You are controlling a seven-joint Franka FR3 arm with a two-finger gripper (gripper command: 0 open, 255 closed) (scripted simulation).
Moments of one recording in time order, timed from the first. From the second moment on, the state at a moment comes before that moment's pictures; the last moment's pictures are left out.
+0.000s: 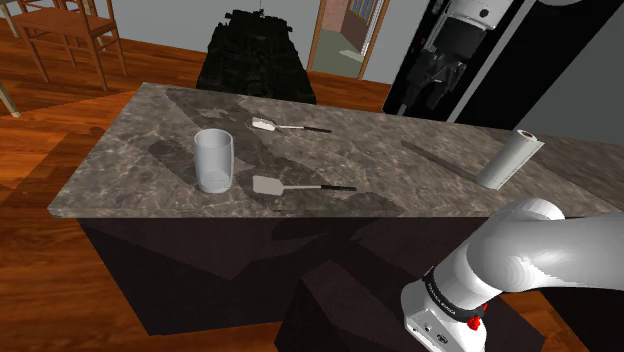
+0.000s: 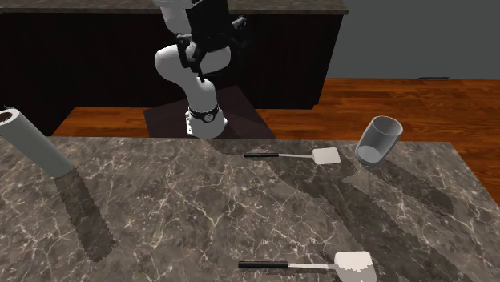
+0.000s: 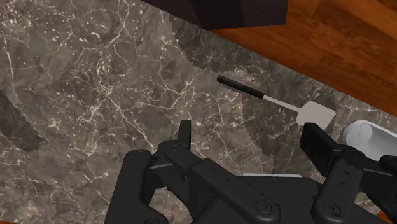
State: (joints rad) arm -0.02 -0.79 -0.06 -2.33 0.08 1.53 0.03
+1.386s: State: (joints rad) arm 0.28 -0.35 0.03 -2.46 0.00 2.06 -0.58
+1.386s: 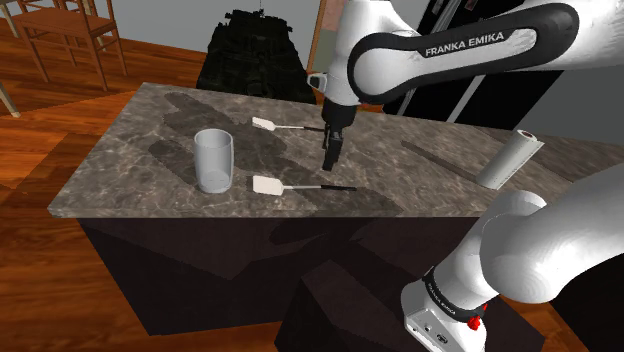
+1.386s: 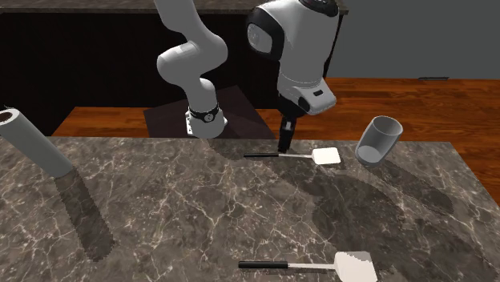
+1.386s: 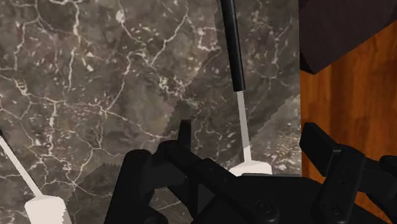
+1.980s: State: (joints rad) arm 0.33 -0.21 0.07 -2.52 -0.04 2.25 -0.67
